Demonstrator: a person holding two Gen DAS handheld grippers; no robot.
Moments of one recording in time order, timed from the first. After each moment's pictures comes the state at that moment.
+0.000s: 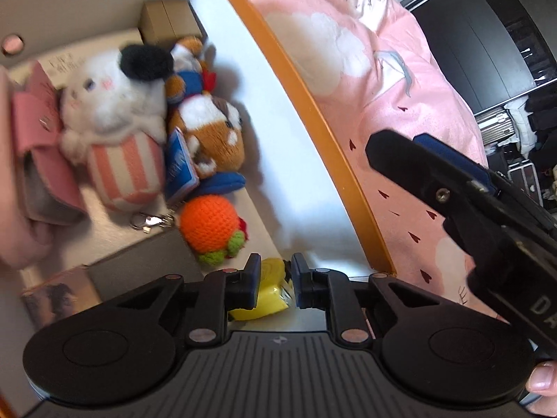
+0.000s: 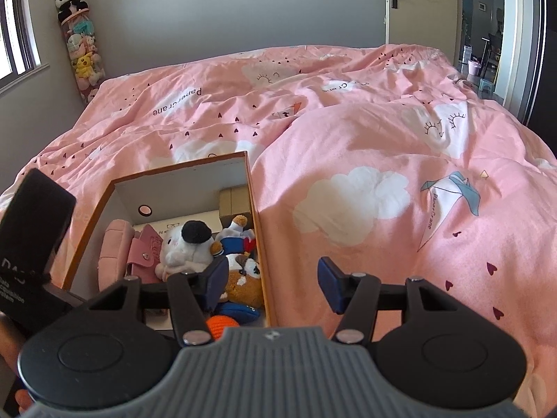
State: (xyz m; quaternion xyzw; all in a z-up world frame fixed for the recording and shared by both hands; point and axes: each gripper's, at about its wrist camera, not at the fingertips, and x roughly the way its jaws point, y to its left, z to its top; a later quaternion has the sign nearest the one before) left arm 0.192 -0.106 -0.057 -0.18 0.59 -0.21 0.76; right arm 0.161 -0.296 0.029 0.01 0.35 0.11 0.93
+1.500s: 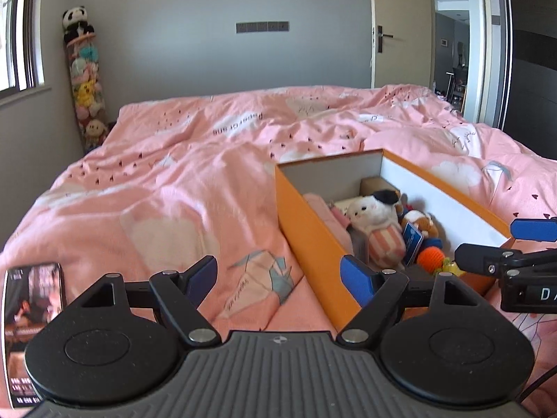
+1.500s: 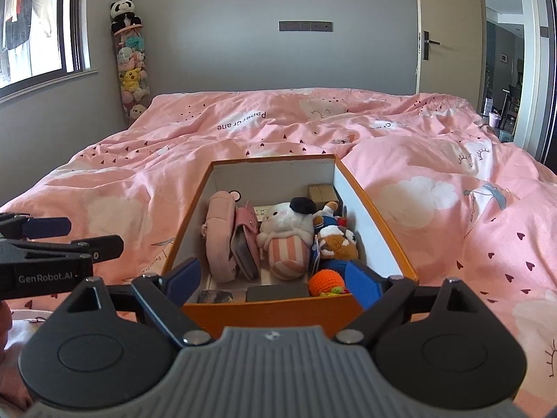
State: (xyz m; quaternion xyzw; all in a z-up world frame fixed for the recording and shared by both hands) left arm 0.004 -0.003 -0.002 0.01 0.29 0.06 0.96; right arm 0.030 -0.215 0.005 -0.02 0.27 0.15 0.95
